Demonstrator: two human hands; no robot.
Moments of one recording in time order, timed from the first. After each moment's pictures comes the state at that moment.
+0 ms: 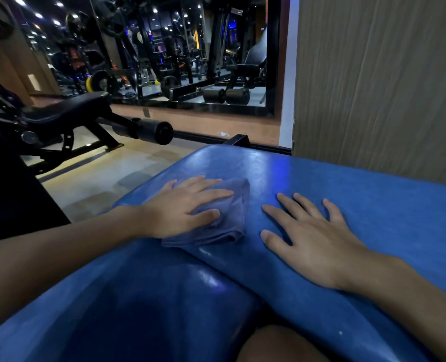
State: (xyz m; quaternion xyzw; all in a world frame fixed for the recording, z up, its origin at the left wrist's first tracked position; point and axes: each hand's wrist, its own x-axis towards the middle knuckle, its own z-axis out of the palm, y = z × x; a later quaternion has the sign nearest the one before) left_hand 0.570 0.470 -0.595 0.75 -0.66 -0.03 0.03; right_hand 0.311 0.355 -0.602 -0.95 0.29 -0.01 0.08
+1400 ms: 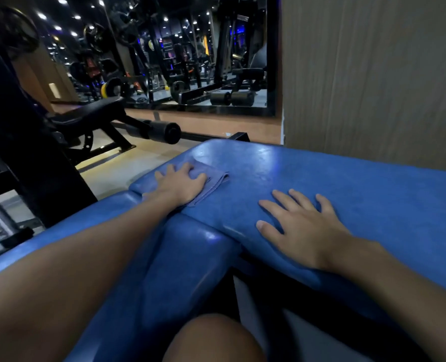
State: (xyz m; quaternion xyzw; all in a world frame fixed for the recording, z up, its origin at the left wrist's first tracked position) left_hand 0.544 0.457 -0.611 0.95 -0.29 -0.02 0.15; right_hand 0.252 0.385 -0.608 -0.96 0.28 -0.04 0.07
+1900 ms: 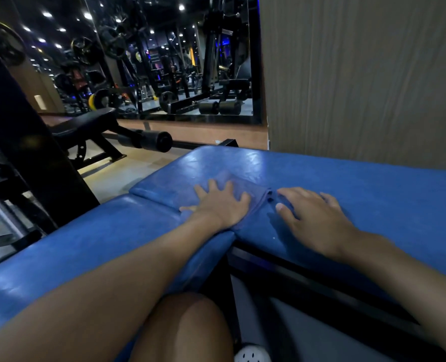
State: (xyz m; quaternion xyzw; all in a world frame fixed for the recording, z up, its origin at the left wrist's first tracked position) left_hand 0.389 0.466 -0.593 0.91 -0.40 -0.07 0.13; right_hand 0.207 0.398 -0.592 -0.92 0.32 -0.16 0.12
